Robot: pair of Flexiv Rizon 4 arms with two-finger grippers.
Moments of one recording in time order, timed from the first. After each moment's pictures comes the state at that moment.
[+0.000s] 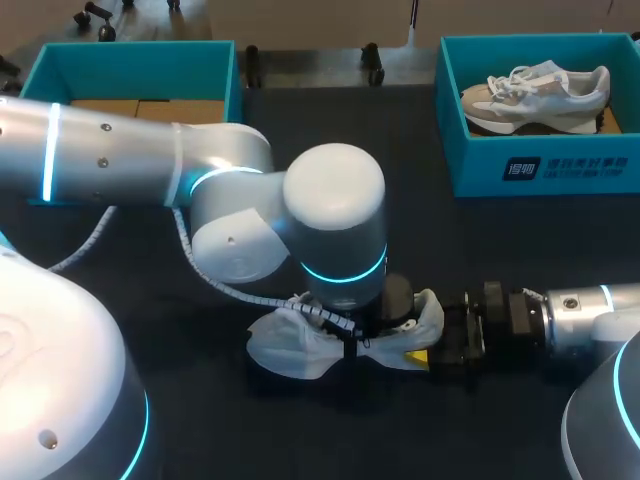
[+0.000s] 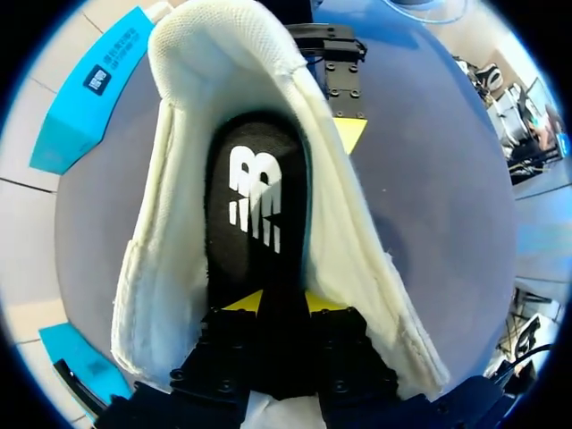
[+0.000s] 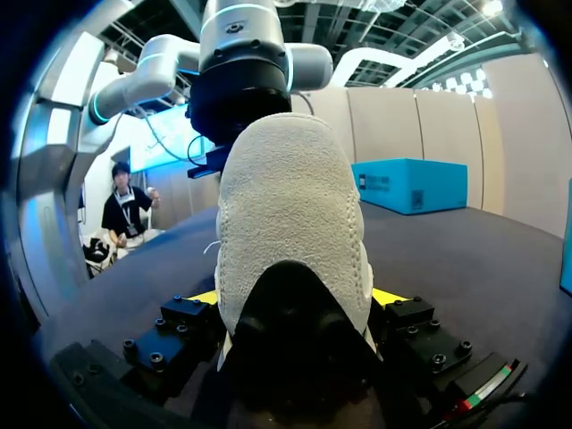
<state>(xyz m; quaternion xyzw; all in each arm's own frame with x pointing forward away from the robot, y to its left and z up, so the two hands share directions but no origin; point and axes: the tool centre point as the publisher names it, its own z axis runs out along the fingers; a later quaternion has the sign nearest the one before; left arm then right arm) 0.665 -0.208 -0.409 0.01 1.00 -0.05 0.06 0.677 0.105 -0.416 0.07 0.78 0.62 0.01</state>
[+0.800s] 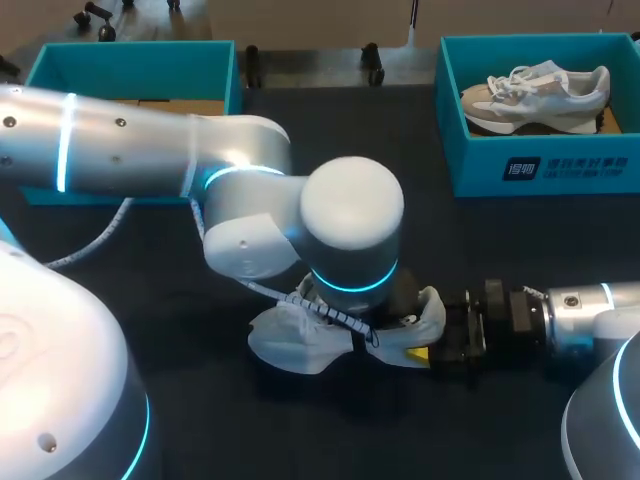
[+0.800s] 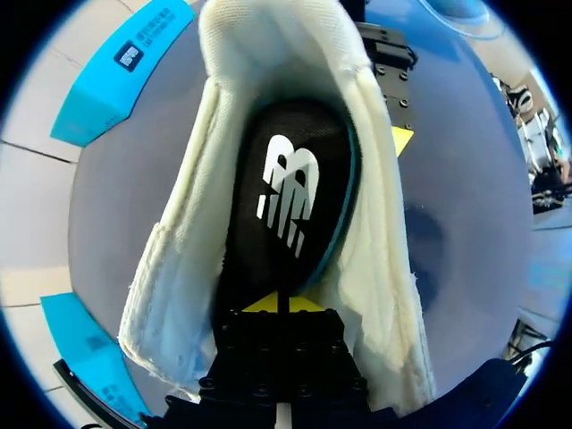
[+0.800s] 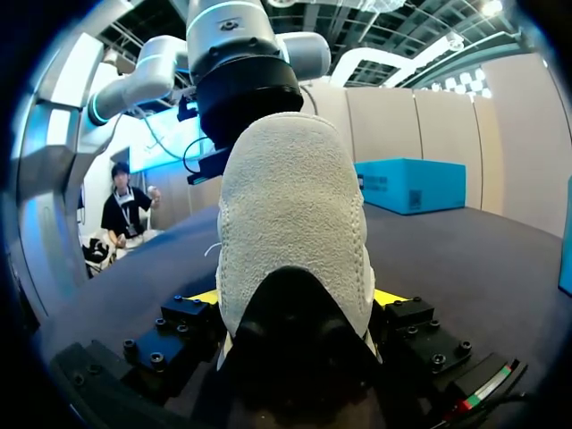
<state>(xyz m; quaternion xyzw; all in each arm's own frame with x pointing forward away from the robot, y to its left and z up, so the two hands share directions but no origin) 0.676 -0.211 -0.406 -0.06 0.99 -0.04 0.09 0.680 0.103 -0.416 0.08 0.78 0.62 0.01</state>
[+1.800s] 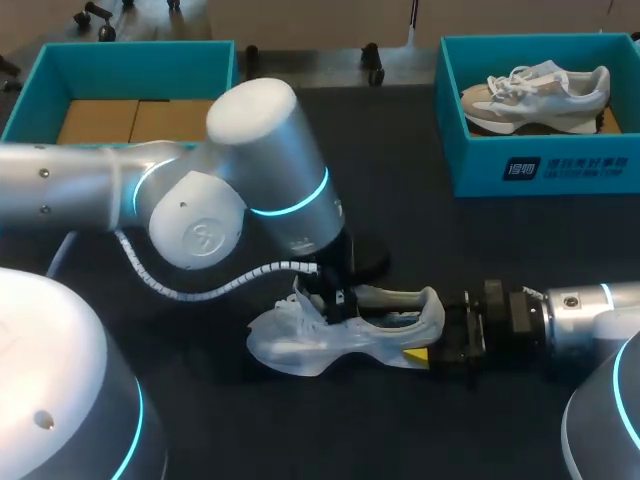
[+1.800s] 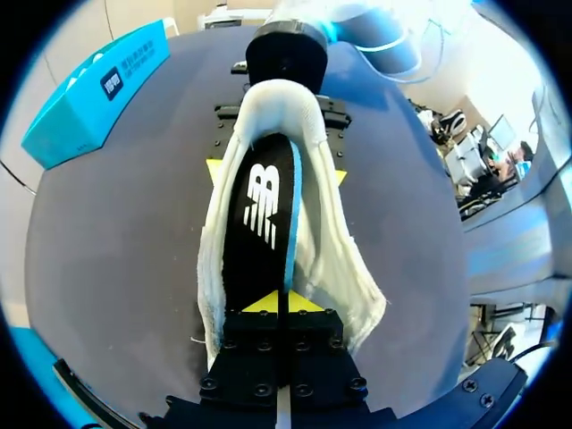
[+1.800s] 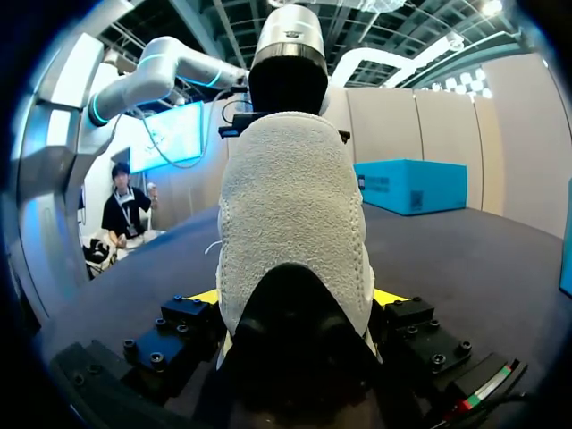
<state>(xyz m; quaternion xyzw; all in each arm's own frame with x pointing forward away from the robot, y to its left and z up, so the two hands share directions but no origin) 0.669 -0.211 -0.376 0.00 0.98 -0.17 -0.07 0.678 0.105 -0.414 0.08 0.78 0.62 0.01</state>
